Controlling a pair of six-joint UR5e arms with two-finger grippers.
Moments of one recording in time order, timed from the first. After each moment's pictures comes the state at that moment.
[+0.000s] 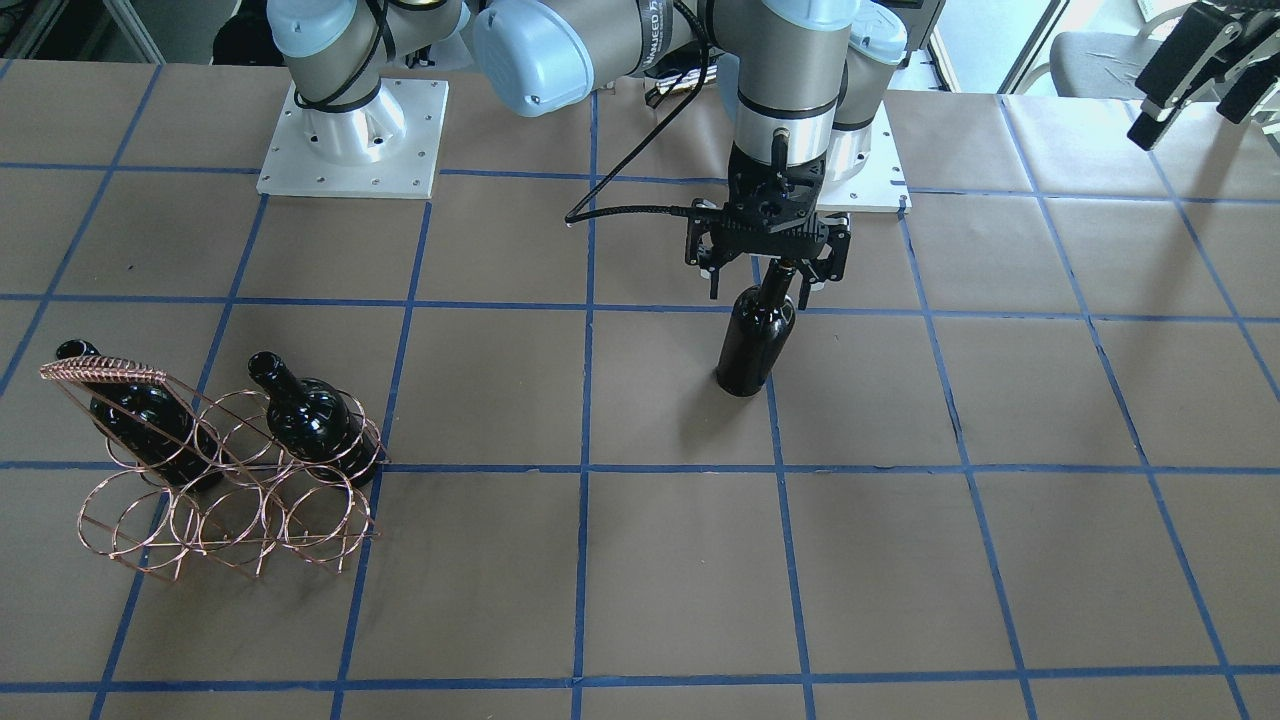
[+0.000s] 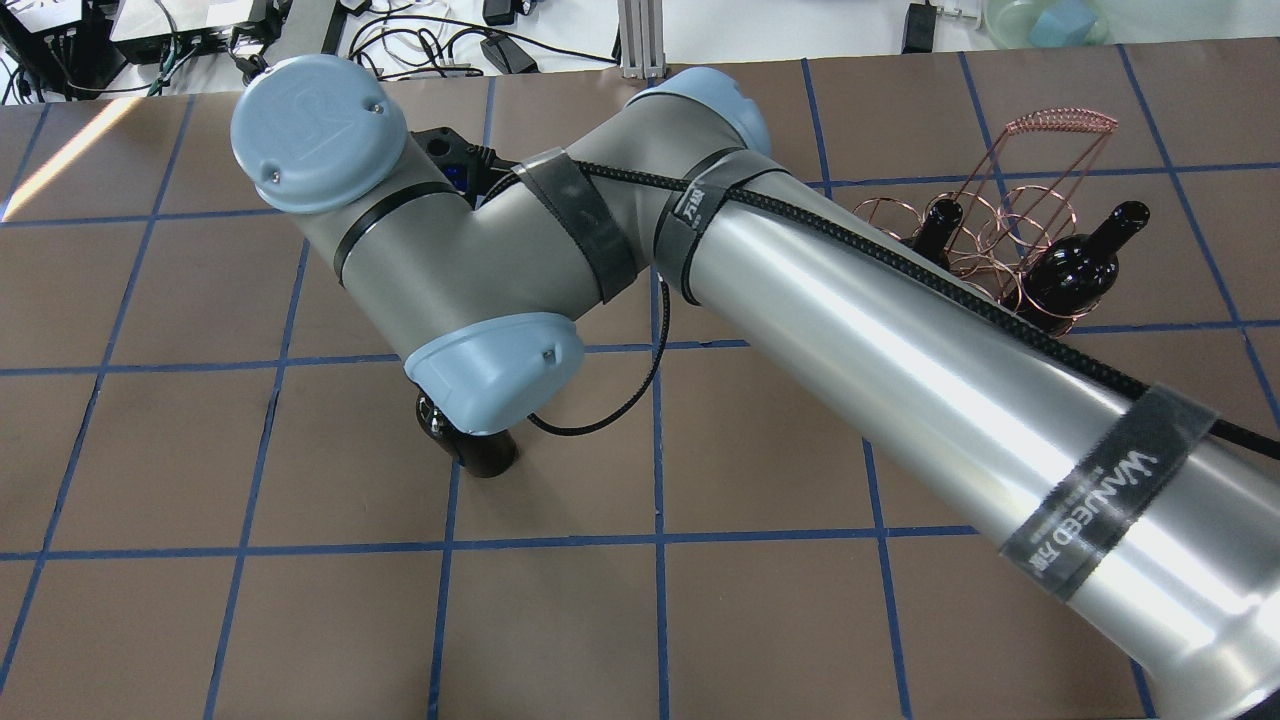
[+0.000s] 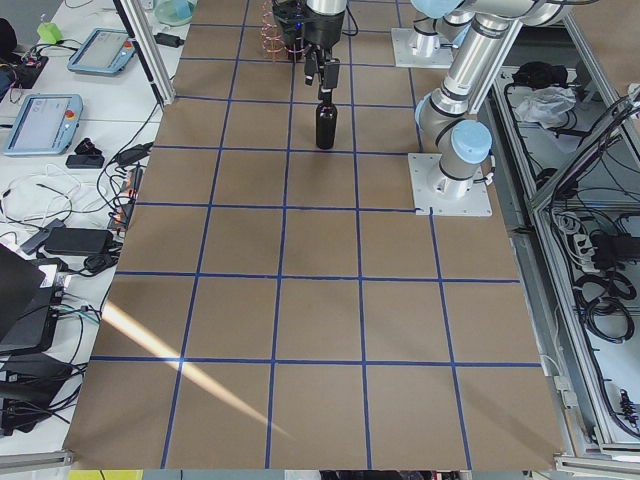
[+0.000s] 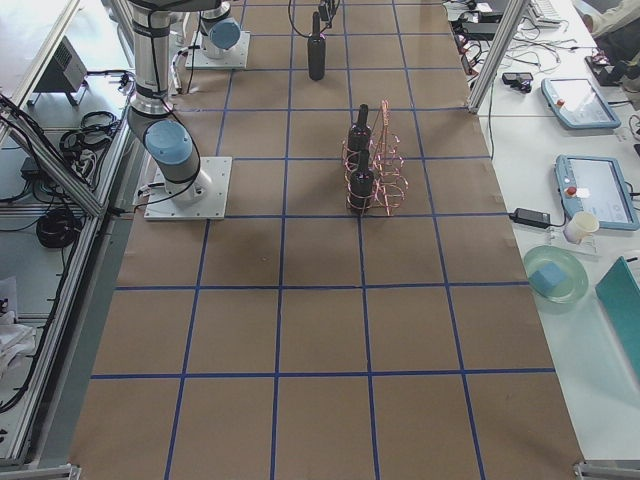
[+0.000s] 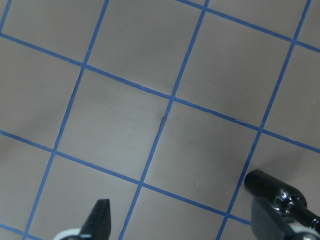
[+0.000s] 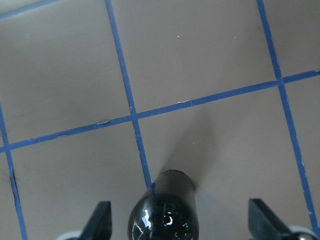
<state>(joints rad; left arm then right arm) -1.11 -1.43 -1.40 -1.77 1.57 0.10 2.27 -1.16 1.36 -1.96 -1.63 0.91</state>
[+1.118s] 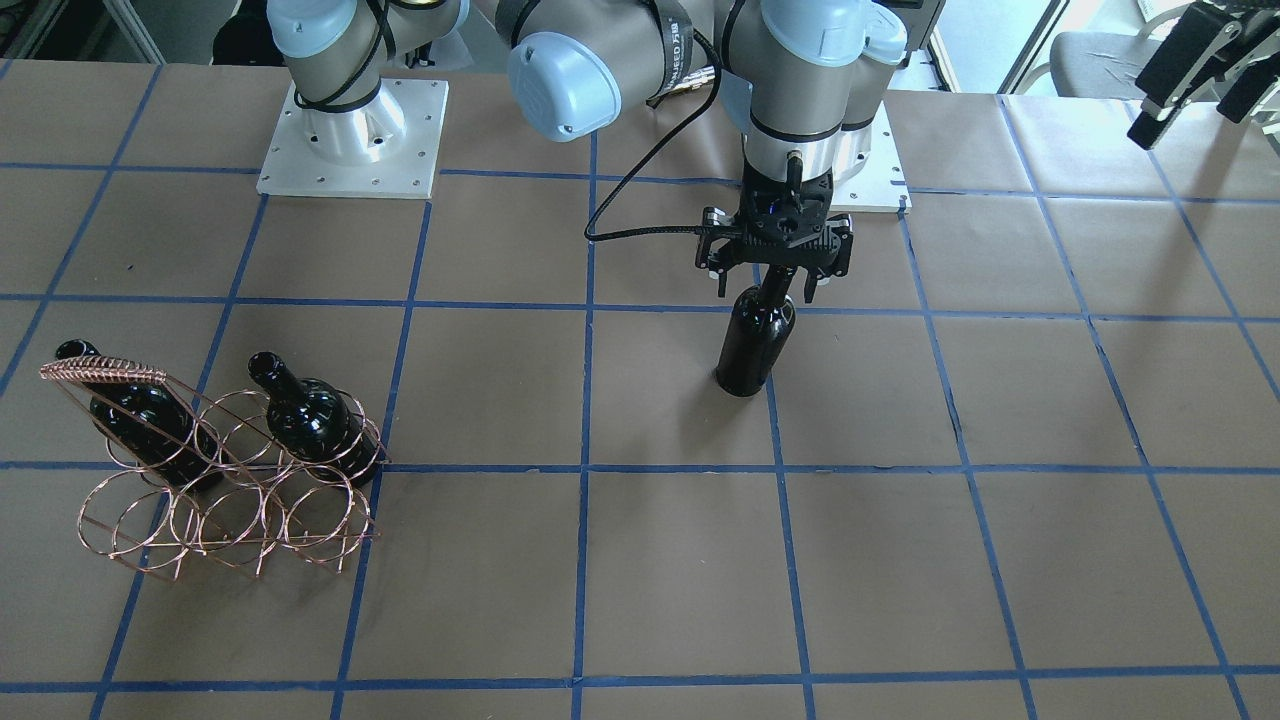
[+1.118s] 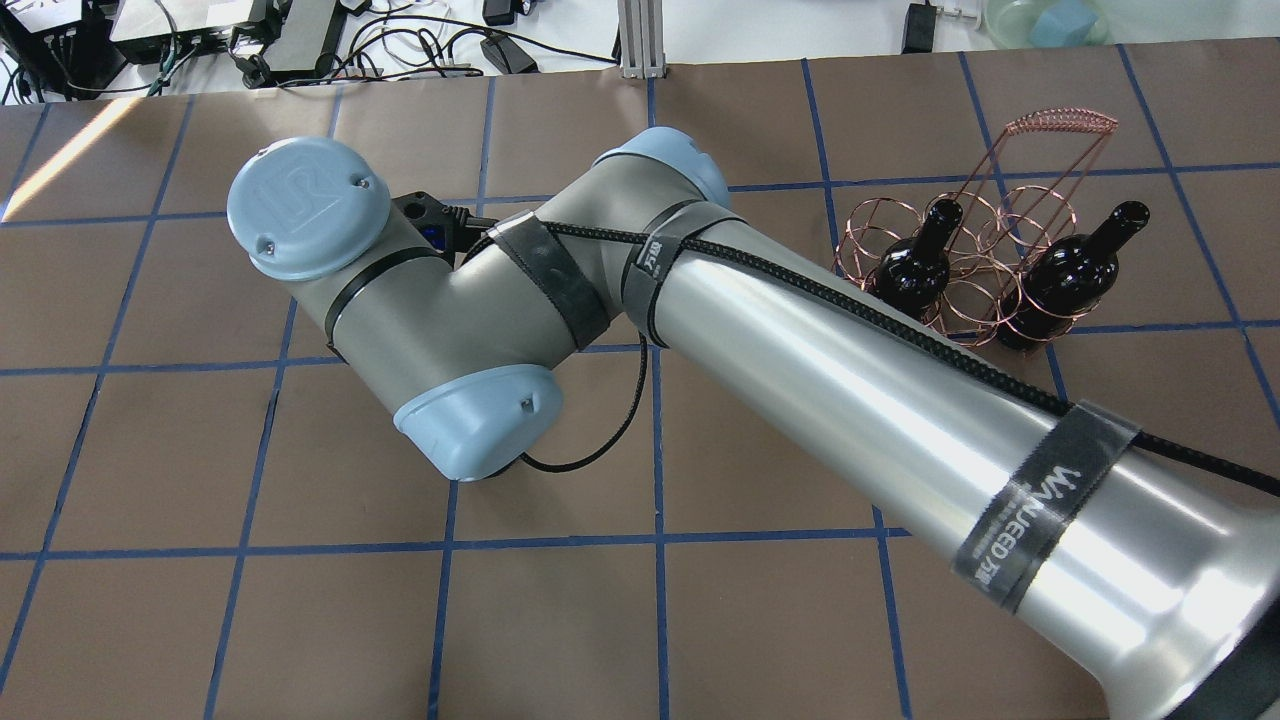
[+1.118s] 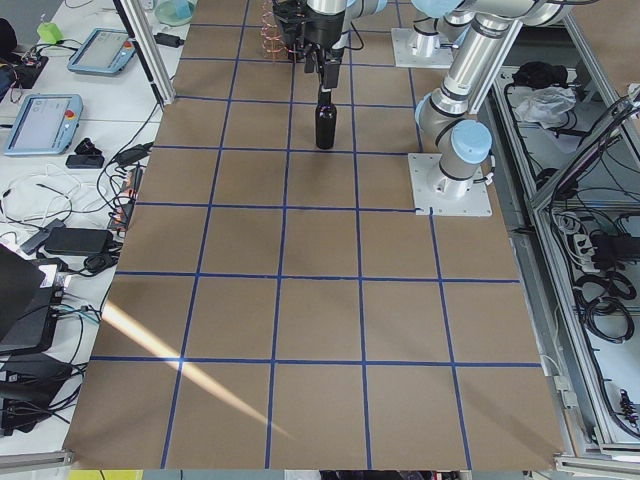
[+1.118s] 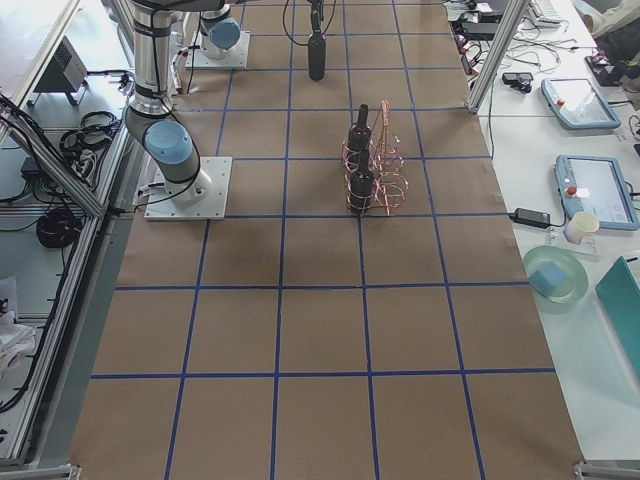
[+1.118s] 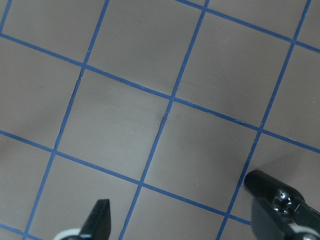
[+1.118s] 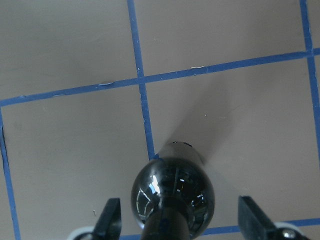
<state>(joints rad) -1.11 -1.43 -1.40 -1.77 1.57 0.10 2.30 -1.14 1.40 -1.99 -1.58 0.87</state>
